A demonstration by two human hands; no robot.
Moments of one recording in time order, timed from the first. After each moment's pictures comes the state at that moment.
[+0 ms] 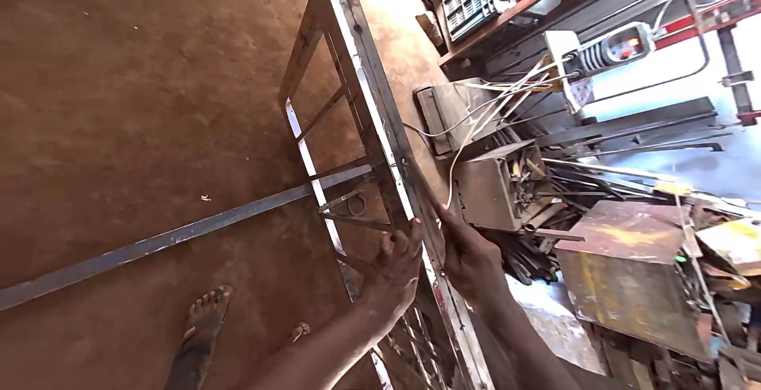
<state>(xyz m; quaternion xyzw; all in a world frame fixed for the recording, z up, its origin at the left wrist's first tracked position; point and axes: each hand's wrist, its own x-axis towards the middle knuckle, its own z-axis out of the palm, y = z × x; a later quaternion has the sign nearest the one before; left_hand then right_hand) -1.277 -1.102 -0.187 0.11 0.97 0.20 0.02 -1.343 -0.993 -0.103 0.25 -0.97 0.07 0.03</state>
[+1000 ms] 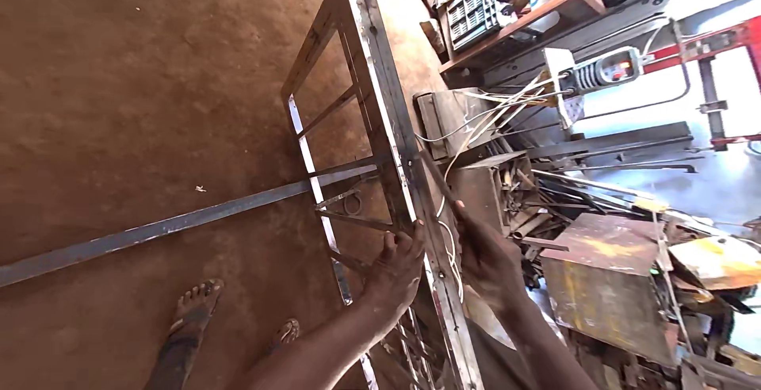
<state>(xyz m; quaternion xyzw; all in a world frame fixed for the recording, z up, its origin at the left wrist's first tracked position) -1.281 -1.102 -0.189 0.11 0.97 0.20 0.02 -1.360 -0.986 -0.089 0.30 -0.95 0.05 0.05</state>
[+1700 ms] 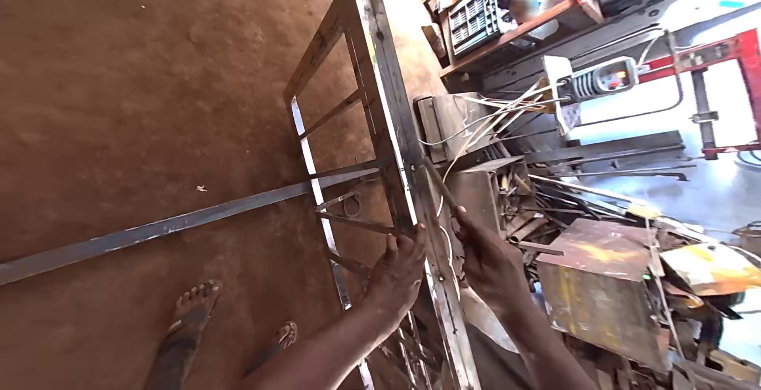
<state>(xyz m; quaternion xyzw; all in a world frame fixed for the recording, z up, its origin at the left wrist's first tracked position) -1.284 -1.103 -0.186 0.12 0.97 0.21 0.05 -1.359 -0.990 -0.079 0.28 -0.96 0.02 0.02</state>
